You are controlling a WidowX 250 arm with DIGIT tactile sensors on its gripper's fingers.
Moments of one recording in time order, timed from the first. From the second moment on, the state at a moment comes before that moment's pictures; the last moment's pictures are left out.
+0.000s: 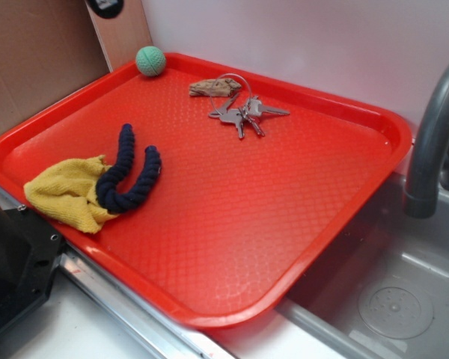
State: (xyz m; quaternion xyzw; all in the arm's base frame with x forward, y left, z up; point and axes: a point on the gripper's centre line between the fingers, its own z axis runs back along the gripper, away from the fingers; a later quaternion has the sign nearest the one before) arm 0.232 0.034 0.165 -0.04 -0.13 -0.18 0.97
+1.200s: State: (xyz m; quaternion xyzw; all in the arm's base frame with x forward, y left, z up) arm 0.249 0.037 0.139 -0.10 -0.18 -0.21 0.96
